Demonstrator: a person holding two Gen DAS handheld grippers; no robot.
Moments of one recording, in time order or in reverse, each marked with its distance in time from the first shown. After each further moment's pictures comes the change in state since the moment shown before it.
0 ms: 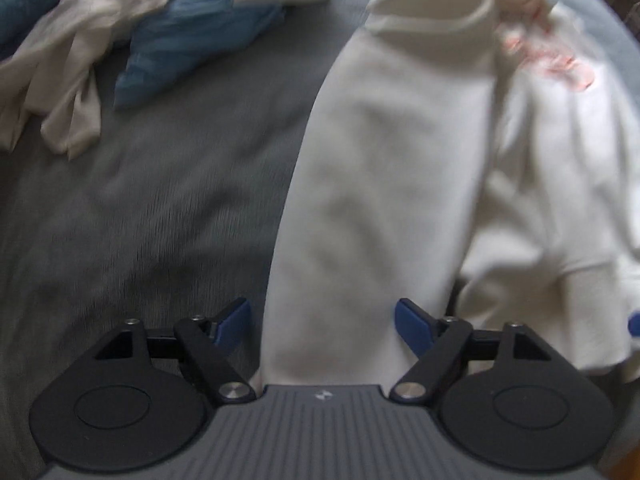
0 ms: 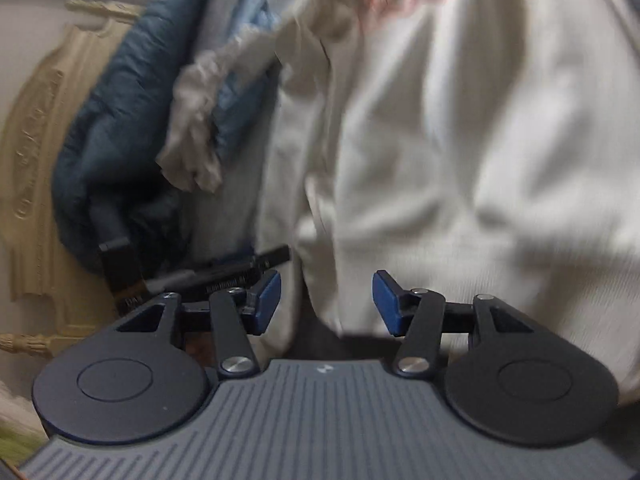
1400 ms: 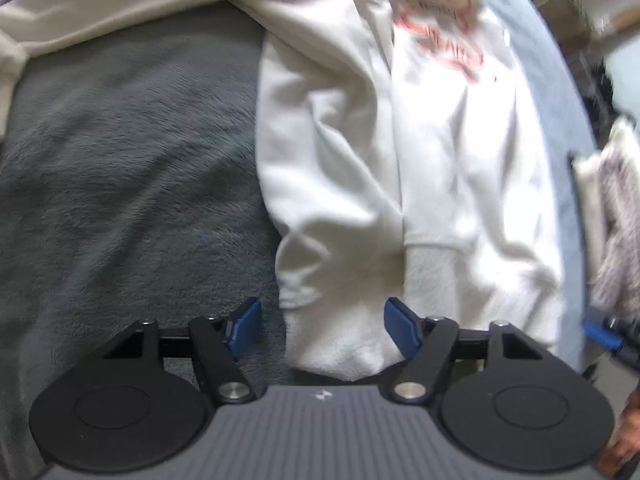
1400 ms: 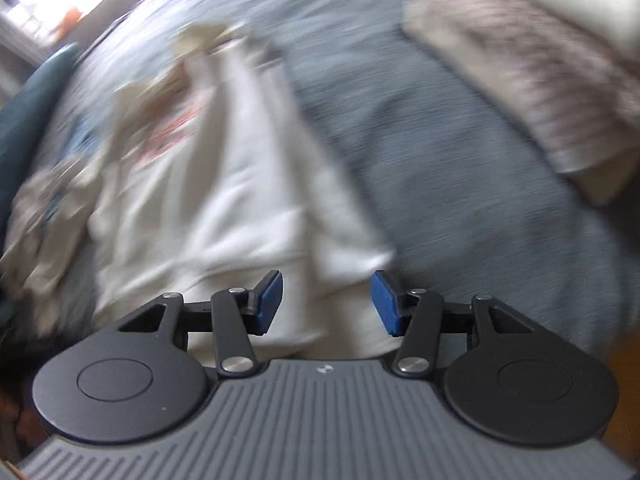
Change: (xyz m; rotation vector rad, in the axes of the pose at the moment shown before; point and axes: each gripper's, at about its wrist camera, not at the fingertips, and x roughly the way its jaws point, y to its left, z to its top) left arm -0.006 -0.031 0.006 -0.044 0.101 -0.352; right arm -0.132 -0.077 -0.032 0.137 -0.459 -0.535
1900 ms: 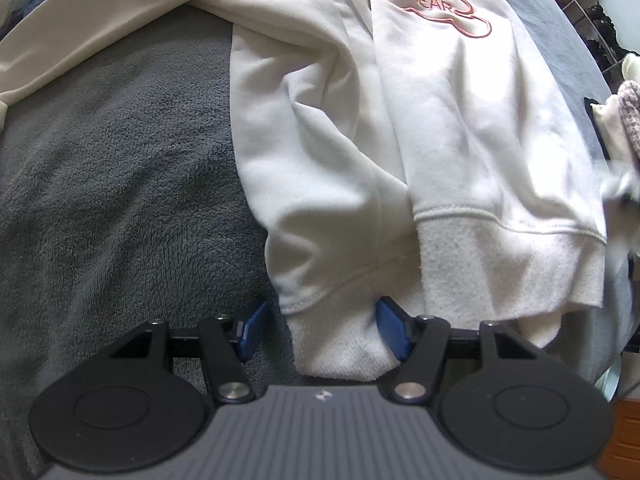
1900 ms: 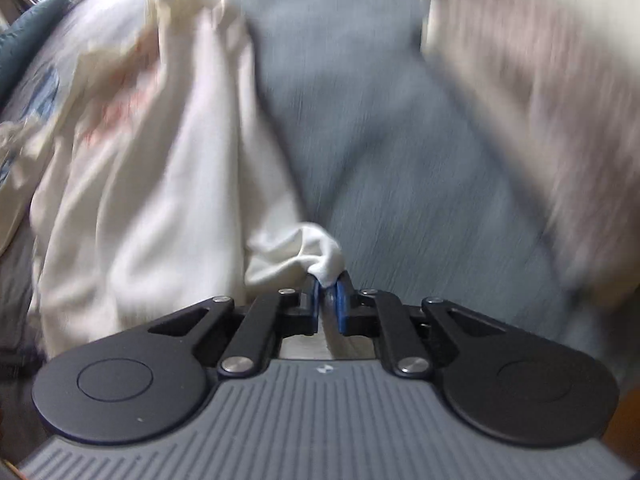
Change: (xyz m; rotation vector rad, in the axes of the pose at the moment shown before) left arm 0.007 -0.002 0.003 0.100 -0.007 0.084; right arm 0.035 0.028 0.066 -0.273 -0.077 -0.139
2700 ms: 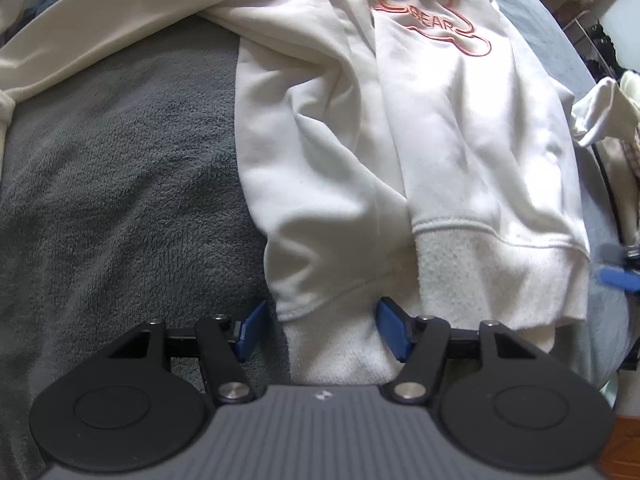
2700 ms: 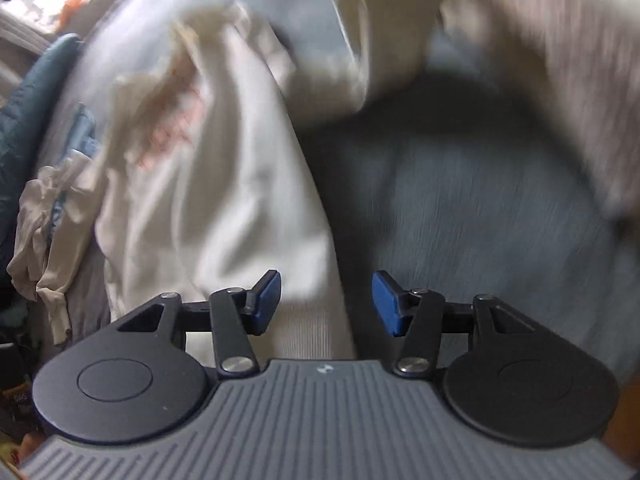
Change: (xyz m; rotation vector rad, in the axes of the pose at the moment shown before) left arm -0.013 0.032 0.021 -0.020 -0.064 0.005; right arm 0.022 0.010 -0.047 0.326 0.226 0.247
